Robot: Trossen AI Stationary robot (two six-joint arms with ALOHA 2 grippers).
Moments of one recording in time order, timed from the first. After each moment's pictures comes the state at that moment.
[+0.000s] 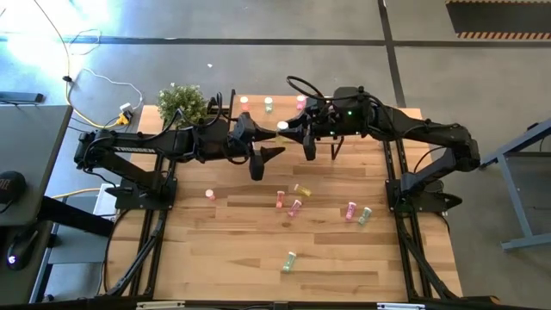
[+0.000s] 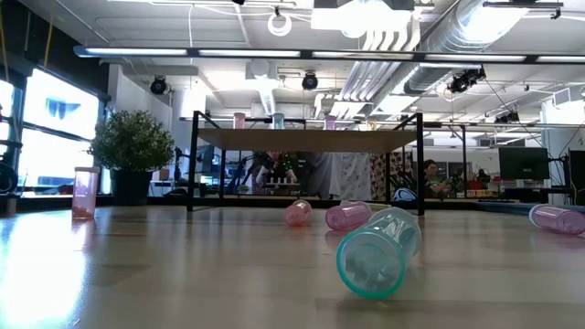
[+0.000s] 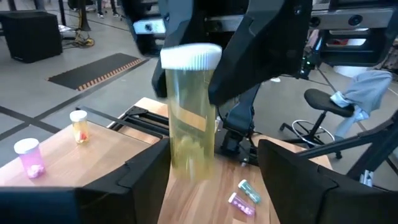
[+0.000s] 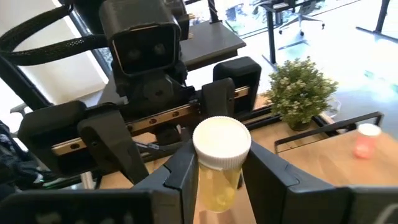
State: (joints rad) left arm 0.11 1.34 1.27 -0.11 -0.25 -0.22; right arm -0.16 1.43 1.57 -0.37 -0.11 0.24
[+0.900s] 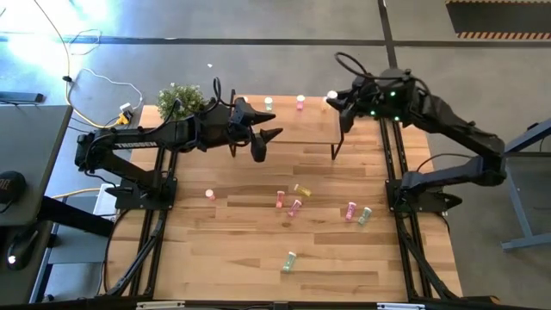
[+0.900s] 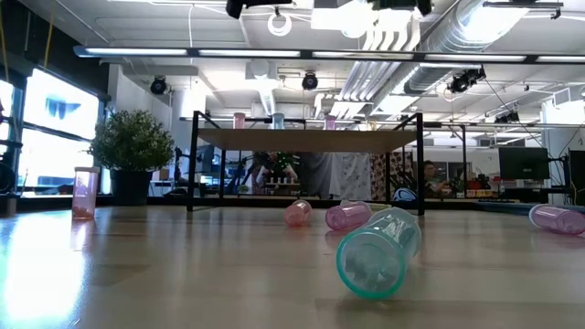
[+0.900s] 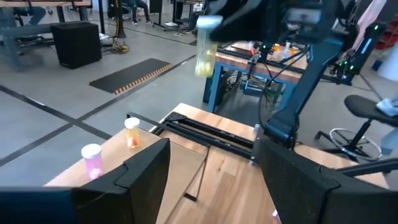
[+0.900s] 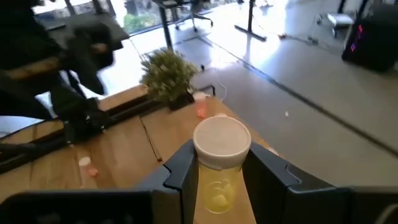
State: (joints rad) left arm 0.25 1.34 1.27 -0.12 -0.25 -0.17; right arm -0.42 1.14 1.41 -0.62 0.08 0.14
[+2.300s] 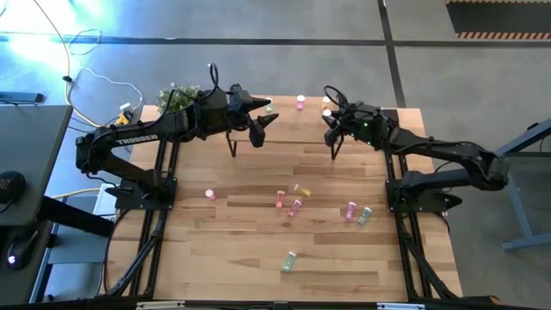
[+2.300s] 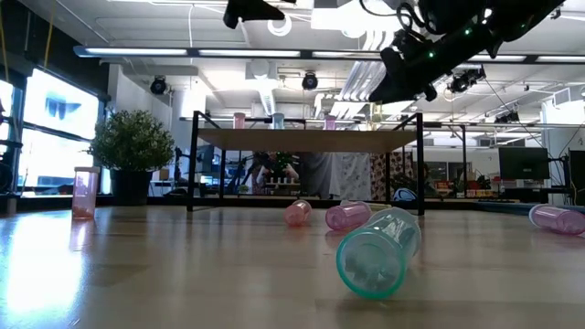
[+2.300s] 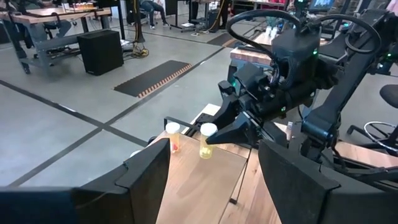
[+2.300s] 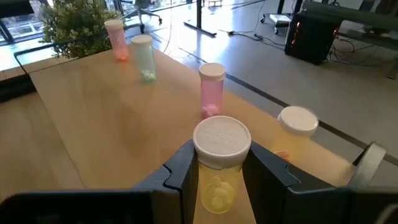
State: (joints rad) left arm 0.38 1.34 1.27 -0.12 -0.19 -0.07; right arm -0.51 1.11 0.69 0.08 0.21 0.07
